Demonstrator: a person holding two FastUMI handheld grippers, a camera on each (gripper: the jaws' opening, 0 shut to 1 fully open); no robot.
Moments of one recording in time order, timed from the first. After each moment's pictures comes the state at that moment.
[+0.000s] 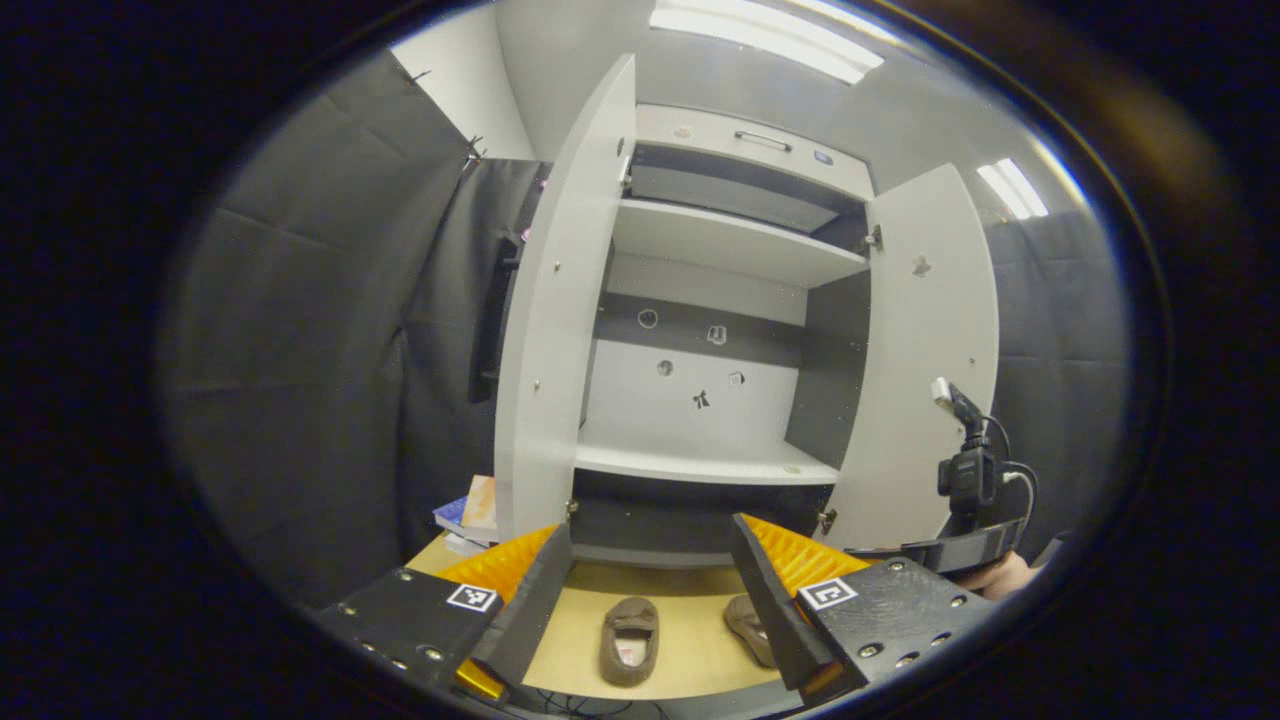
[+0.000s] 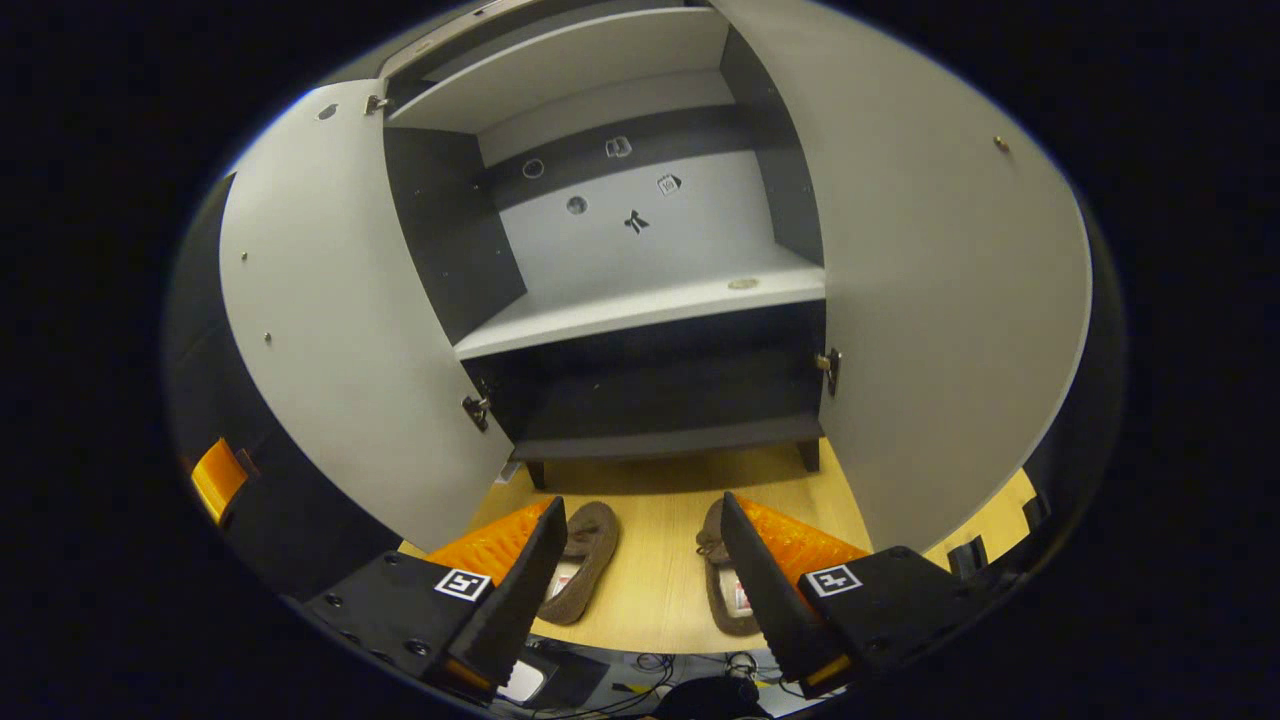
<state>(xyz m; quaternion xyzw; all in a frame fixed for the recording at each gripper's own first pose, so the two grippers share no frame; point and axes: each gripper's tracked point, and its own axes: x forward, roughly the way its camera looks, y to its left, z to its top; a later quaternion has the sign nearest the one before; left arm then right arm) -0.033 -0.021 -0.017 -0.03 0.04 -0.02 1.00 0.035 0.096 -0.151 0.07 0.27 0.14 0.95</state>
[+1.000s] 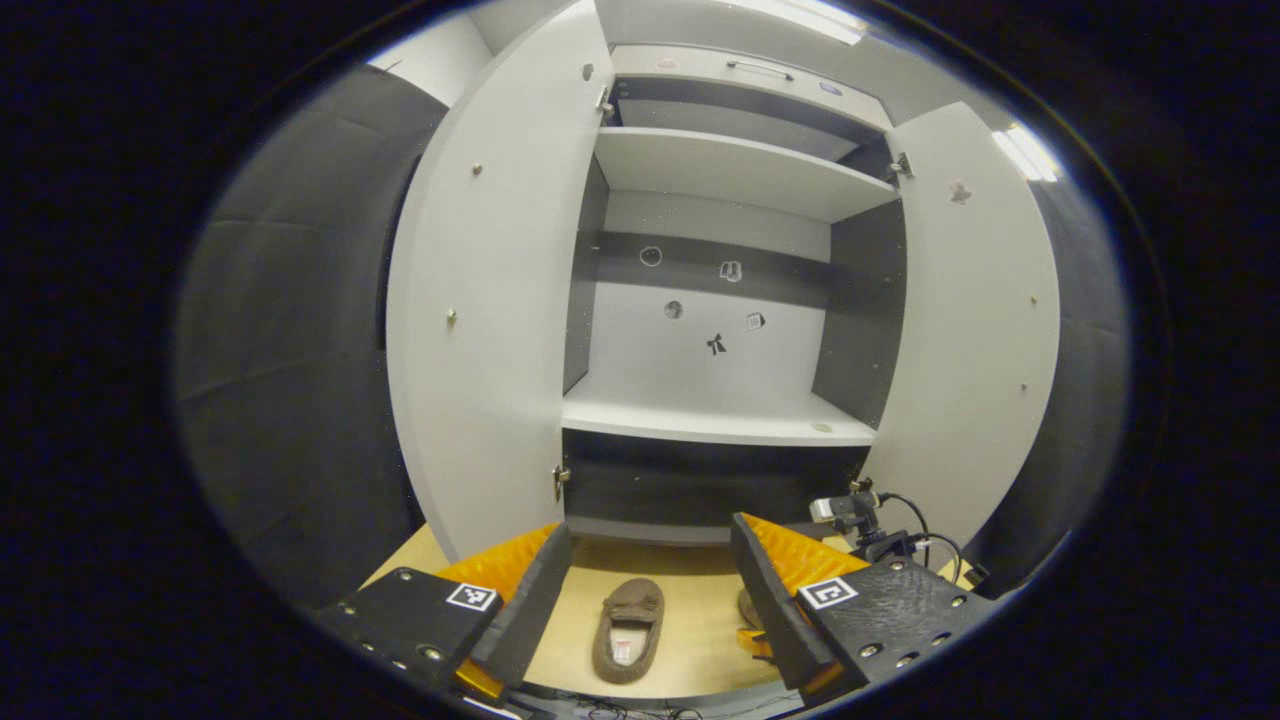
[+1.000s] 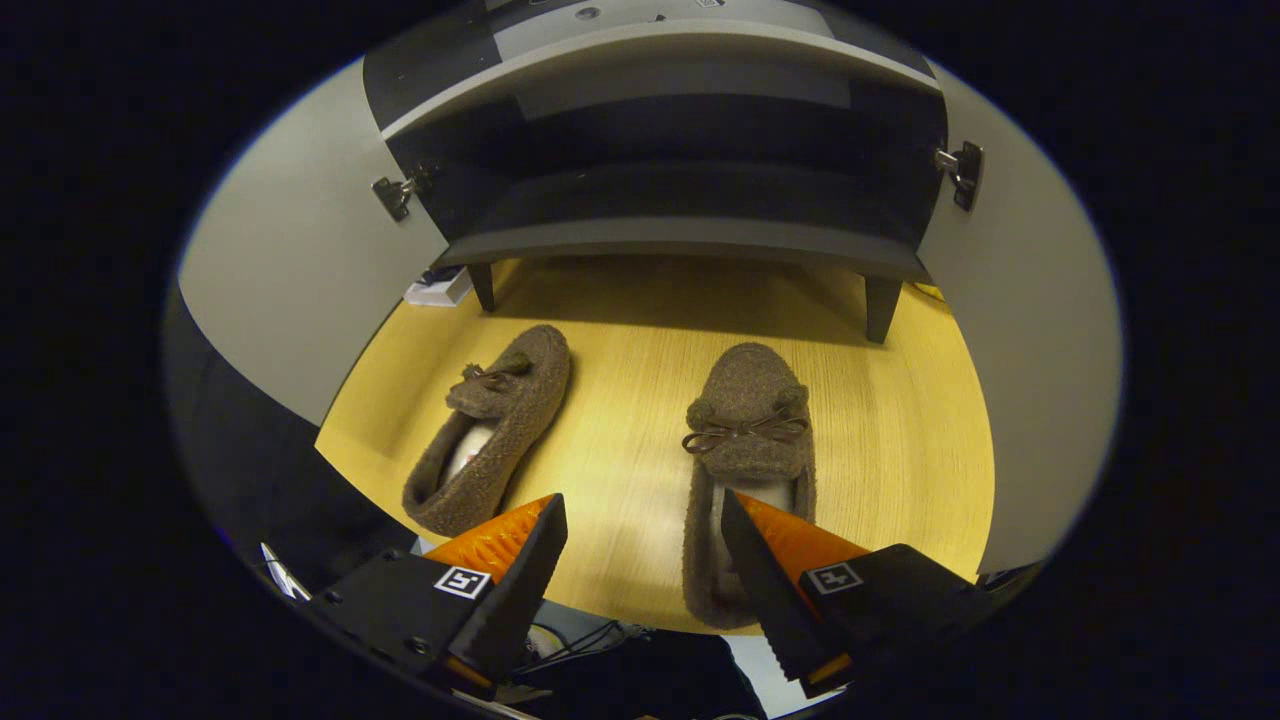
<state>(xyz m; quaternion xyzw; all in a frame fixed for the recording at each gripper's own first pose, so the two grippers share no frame) 0.036 -0.044 -0.068 -0.01 0.12 0.02 0.99 0.073 0.089 -0.340 -0.04 0.45 0.17 0.88</state>
